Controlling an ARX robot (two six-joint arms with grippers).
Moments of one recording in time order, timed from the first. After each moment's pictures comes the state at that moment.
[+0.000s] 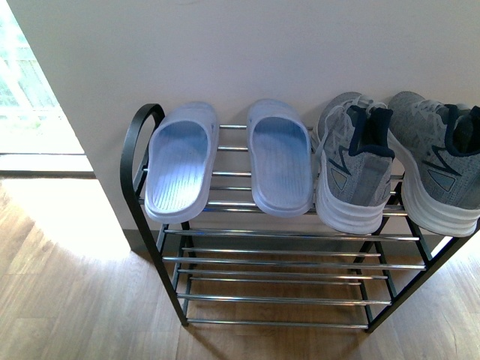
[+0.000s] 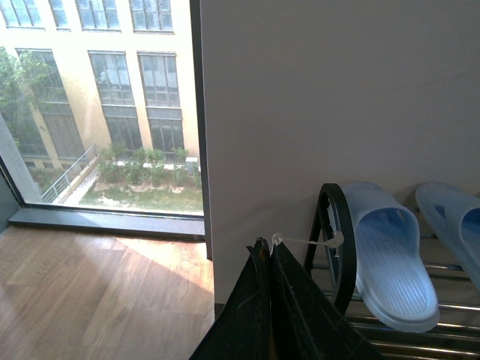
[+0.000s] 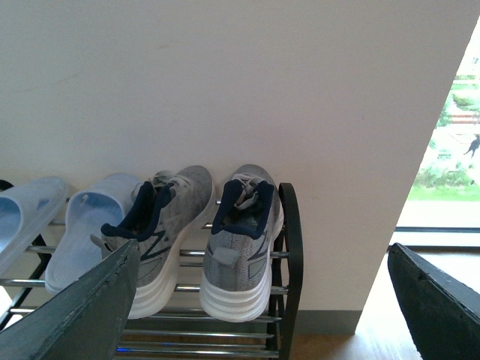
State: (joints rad) left arm 0.00 0.52 0.01 0.51 0.00 -0.01; right arm 0.00 0.00 0.02 0.00 0.00 0.00
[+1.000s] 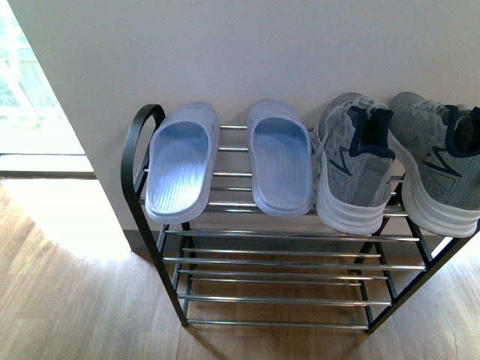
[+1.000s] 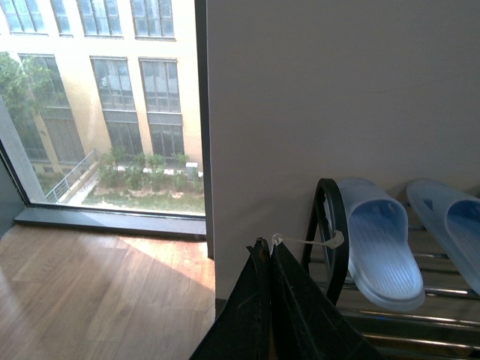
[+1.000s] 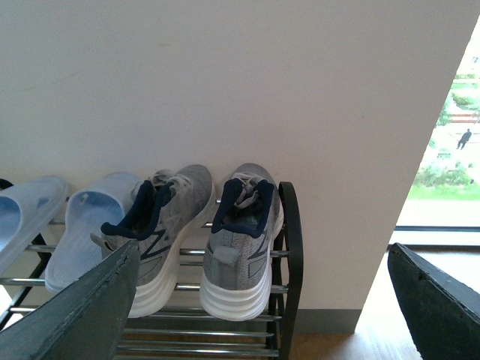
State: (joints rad) left arm 0.00 0.02 0.01 0.00 0.00 -0.01; right arm 0.00 0.00 0.02 0.00 0.00 0.00
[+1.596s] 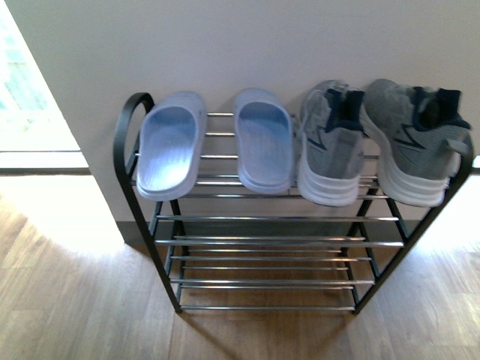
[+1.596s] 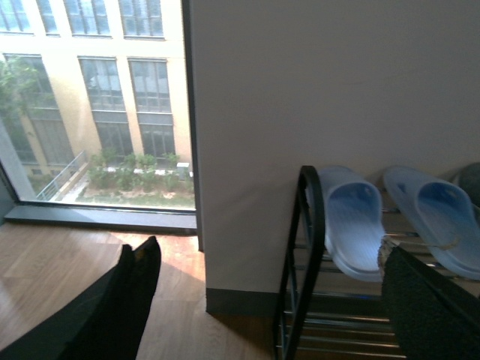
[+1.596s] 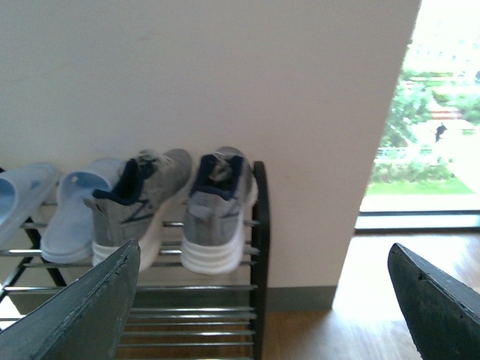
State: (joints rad) left arm 0.00 0.02 0.01 0.00 0.00 -0.01; right arm 0.00 0.00 0.02 0.00 0.00 0.00
